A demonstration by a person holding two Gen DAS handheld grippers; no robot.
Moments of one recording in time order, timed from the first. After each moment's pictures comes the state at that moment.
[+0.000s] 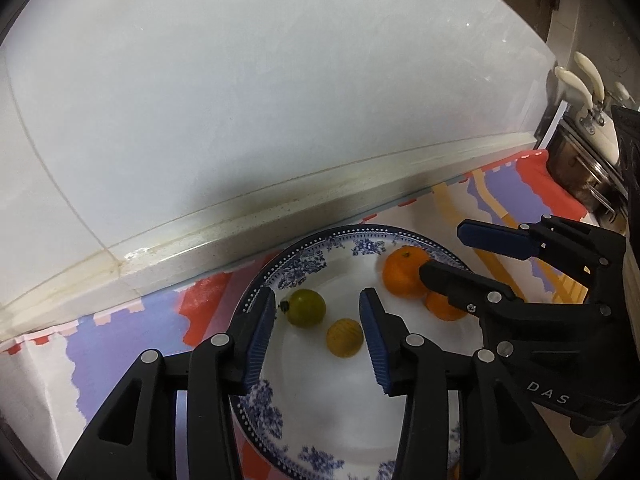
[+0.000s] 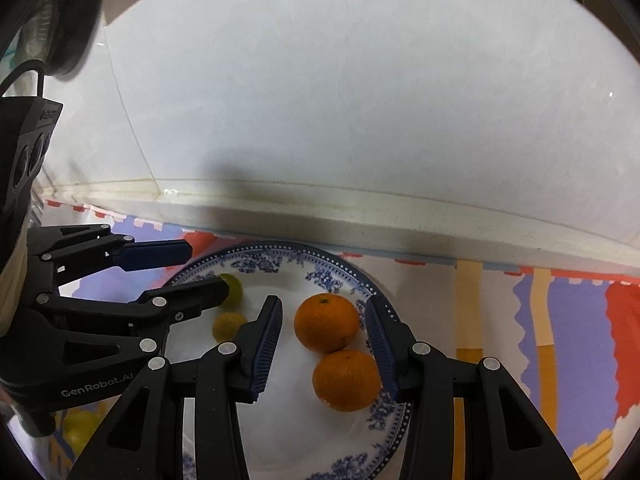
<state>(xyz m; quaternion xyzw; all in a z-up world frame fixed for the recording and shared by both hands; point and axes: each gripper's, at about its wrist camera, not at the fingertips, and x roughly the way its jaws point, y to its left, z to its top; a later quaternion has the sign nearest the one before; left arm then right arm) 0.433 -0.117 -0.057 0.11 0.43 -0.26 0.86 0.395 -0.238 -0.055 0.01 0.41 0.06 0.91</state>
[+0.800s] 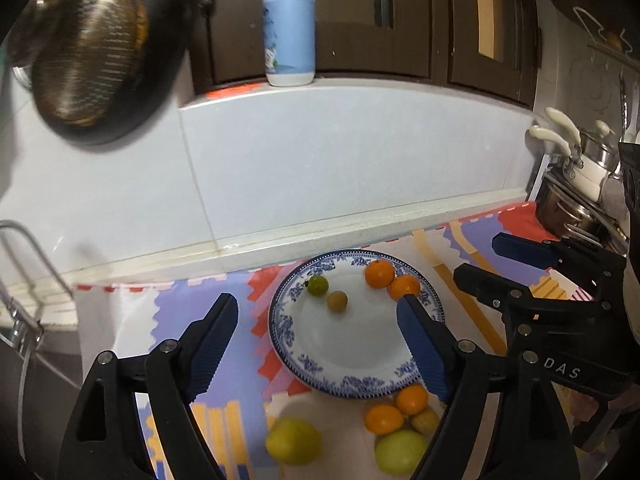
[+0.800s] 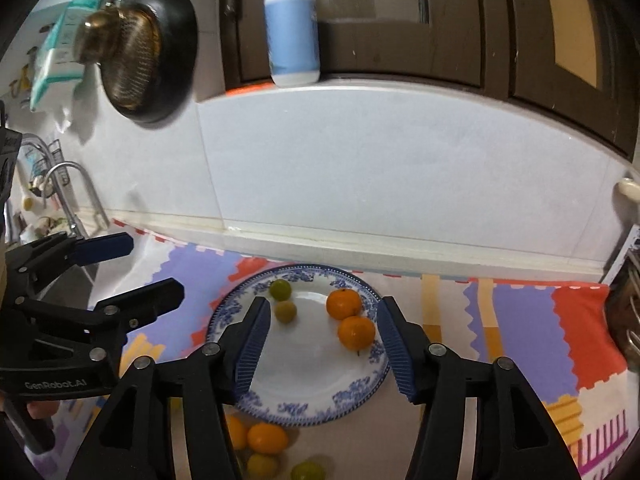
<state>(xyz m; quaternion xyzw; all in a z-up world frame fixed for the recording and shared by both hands) 0.290 -0.066 0.031 0.07 0.32 -0.18 0.93 0.274 -0.237 0.025 0.00 0.32 0.07 0.95</state>
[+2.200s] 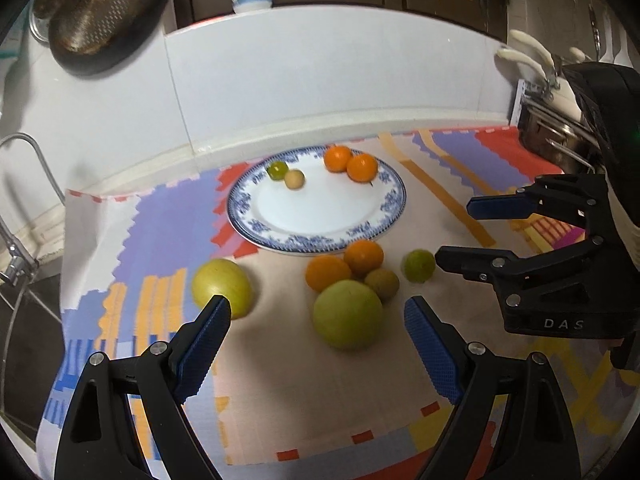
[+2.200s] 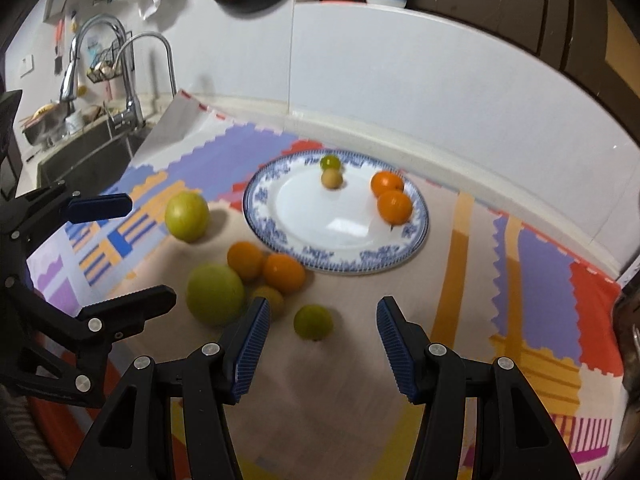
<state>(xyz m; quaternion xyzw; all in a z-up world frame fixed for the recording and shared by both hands) 0.189 -0.094 -0.063 0.10 0.37 -0.17 0.91 0.200 -0.236 -0.052 -0.10 0.40 0.17 0.90</state>
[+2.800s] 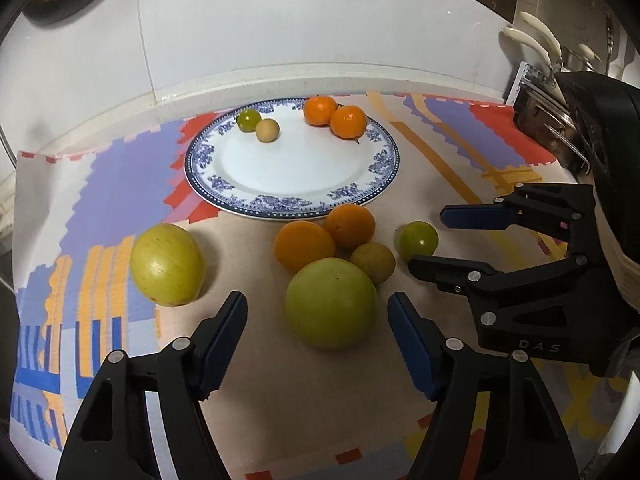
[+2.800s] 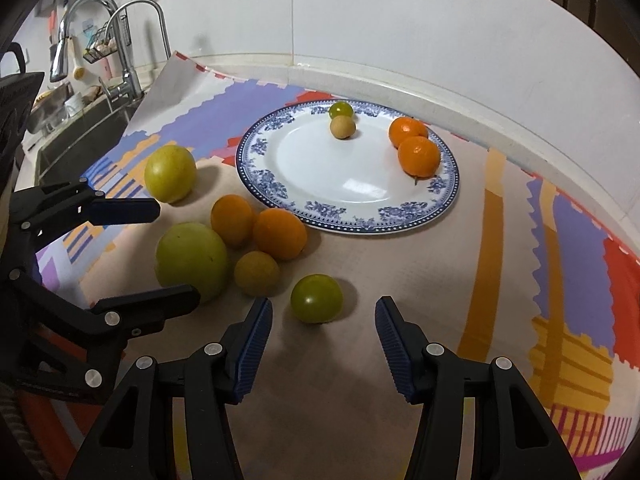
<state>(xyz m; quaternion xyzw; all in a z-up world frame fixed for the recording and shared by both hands) 0.218 -0.100 -0.096 0.07 0.44 -0.21 0.87 0.223 -0.231 -0.093 -0.10 0.45 0.18 0.87</state>
